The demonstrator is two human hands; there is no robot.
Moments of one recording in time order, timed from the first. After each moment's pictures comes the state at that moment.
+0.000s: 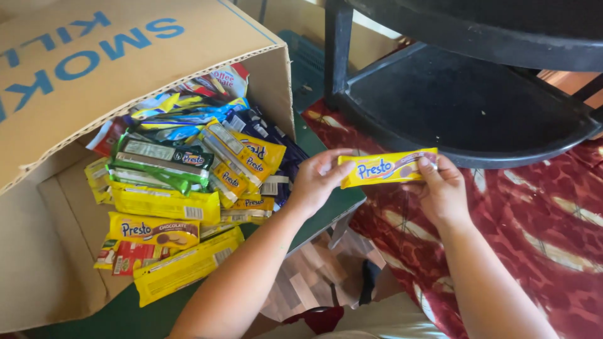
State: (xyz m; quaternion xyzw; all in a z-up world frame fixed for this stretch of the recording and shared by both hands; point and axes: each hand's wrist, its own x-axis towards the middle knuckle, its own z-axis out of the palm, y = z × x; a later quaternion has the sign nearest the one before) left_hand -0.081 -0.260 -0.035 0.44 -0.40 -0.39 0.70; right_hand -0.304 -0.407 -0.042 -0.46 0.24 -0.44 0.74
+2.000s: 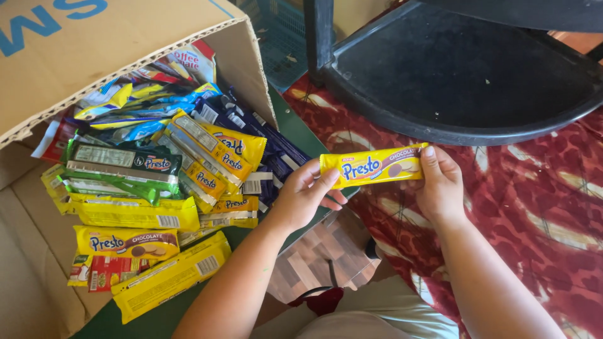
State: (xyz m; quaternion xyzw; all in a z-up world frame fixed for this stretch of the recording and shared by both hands) left_hand -0.092 -0.228 -0.020 0.49 -0.39 -0.49 0.61; right_hand -0.306 -0.404 -0.068 -0.46 0.29 -0.45 0.71
